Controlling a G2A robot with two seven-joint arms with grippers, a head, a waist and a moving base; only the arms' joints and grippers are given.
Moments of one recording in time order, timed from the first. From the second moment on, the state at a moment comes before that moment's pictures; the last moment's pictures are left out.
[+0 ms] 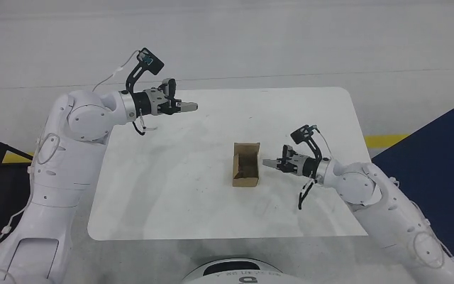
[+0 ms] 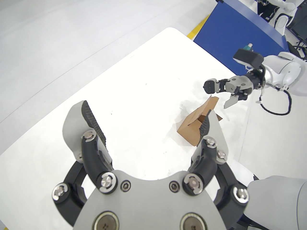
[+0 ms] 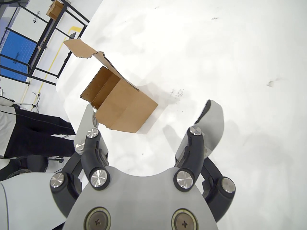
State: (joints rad) left arm 0.91 -0.99 -1.22 -1.54 0.39 -0.51 -0.90; right arm -1.44 -0.84 1.16 -1.76 -0.36 -0.26 0.61
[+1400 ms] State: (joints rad) left arm 0.92 -0.99 -1.20 -1.56 0.42 -0.49 -0.94; right arm -1.41 -0.95 1.00 -1.93 -0.47 0.29 0.43
